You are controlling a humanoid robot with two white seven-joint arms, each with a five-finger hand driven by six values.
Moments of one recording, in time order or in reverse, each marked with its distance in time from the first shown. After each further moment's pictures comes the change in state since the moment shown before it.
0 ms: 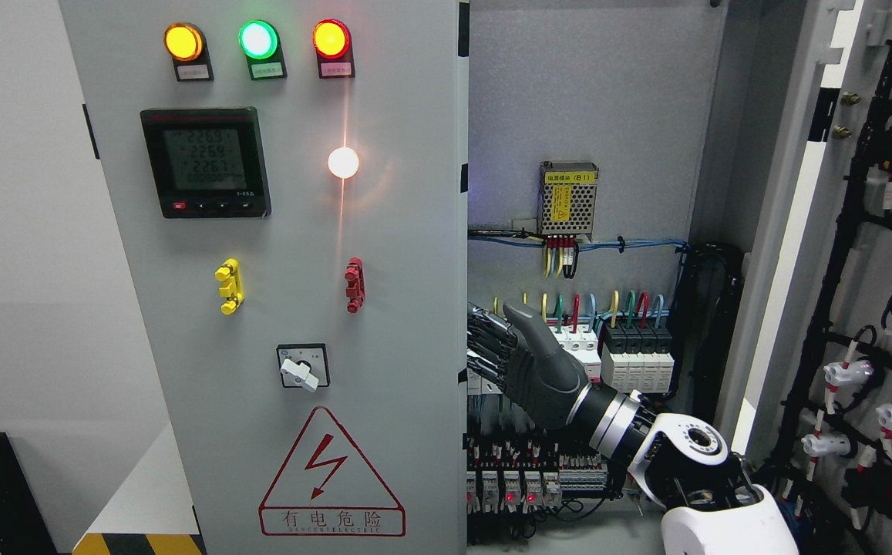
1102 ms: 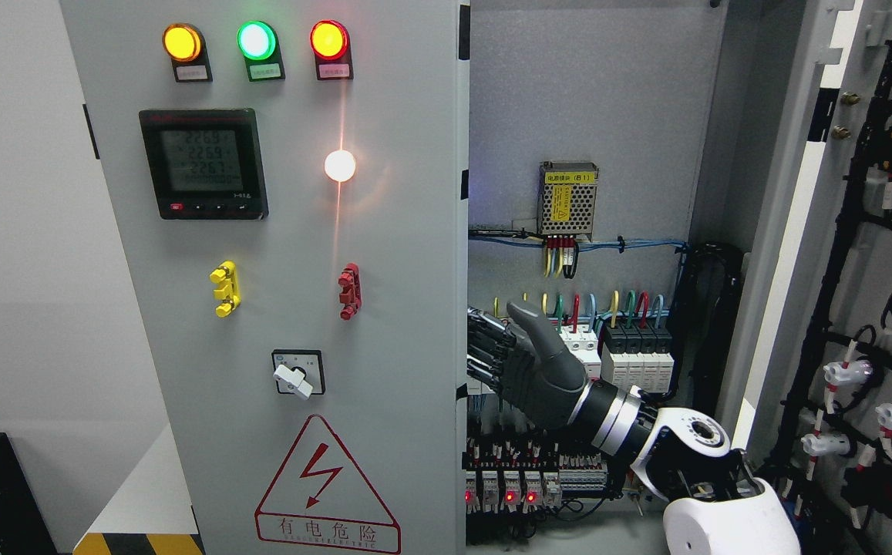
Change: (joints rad) left arm 0.000 0.000 0.000 0.000 0.000 0.000 0.000; right arm -0.023 -0.013 0.025 0.037 -0.055 -0.004 0.085
